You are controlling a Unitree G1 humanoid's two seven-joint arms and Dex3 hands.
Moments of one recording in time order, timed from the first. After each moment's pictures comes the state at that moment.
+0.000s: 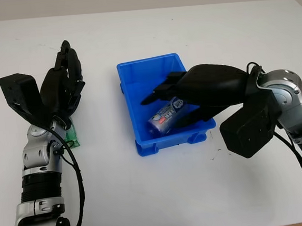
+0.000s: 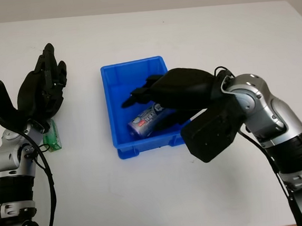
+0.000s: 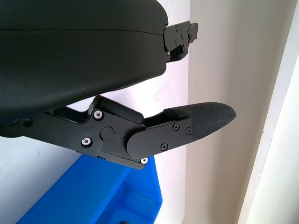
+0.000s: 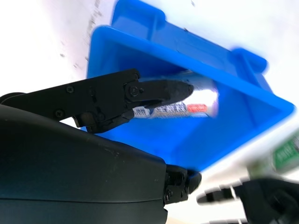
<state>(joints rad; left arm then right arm) -0.59 0.28 0.24 0.32 -0.26 0.19 -0.24 -0.65 -0.73 0.26 0.04 -0.33 -0.42 0.68</state>
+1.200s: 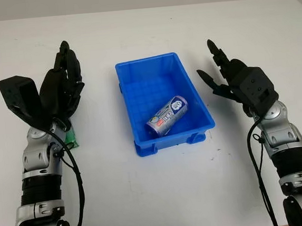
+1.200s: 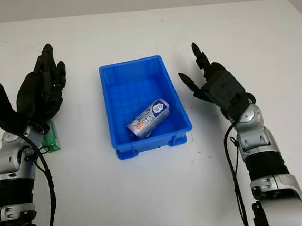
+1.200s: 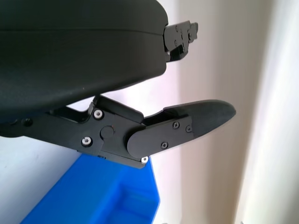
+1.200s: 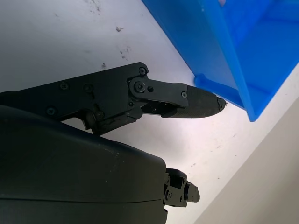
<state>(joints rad) -0.51 0.31 0.23 0.17 -0.22 0.07 -0.26 -0.58 -0.44 -0.02 0.53 -0.16 -0.03 0.21</state>
